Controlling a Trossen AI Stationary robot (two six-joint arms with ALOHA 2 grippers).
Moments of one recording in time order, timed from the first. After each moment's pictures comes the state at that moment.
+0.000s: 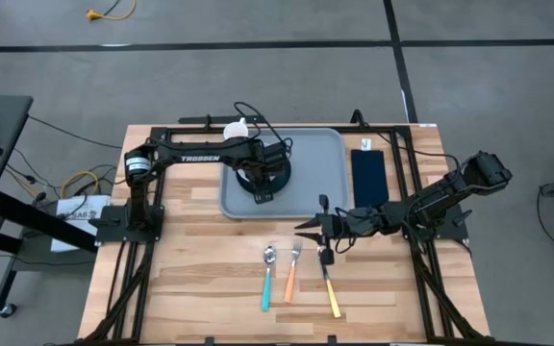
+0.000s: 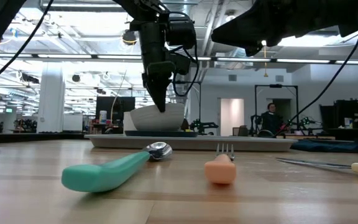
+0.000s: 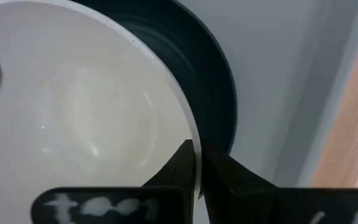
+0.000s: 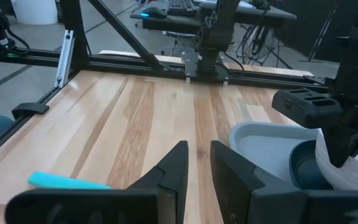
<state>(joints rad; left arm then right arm) 0.26 1.93 1.56 -0.93 -0.06 0.05 0.32 1.42 0.59 0.58 0.27 -0.06</state>
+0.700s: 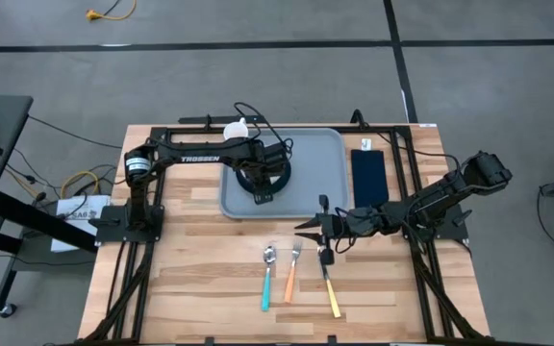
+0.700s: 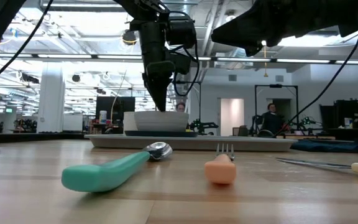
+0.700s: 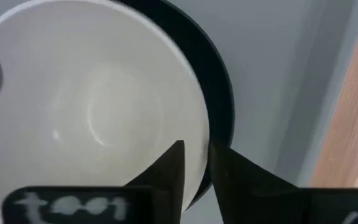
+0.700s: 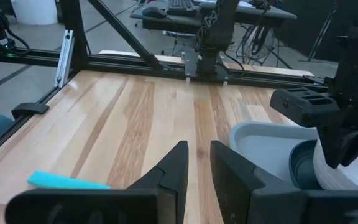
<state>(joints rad) 0.26 1.93 1.56 -0.93 -0.06 0.07 0.32 1.42 0.59 0.58 0.27 -0.06</state>
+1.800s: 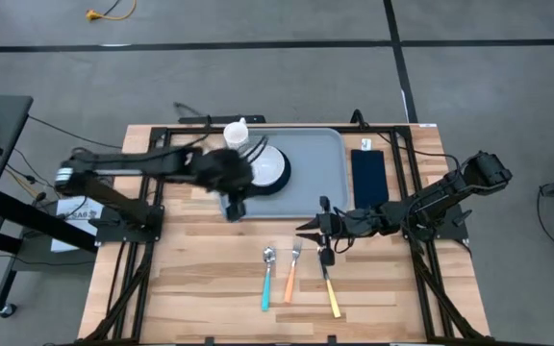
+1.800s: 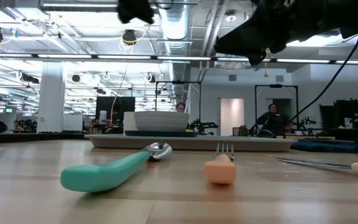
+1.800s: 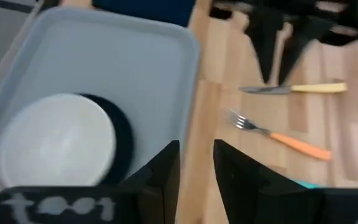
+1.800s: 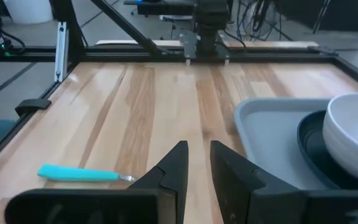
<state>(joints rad) 0.01 1.36 1.36 -0.78 -0.06 -0.18 0.32 1.42 0.59 0.50 0.27 0.06</state>
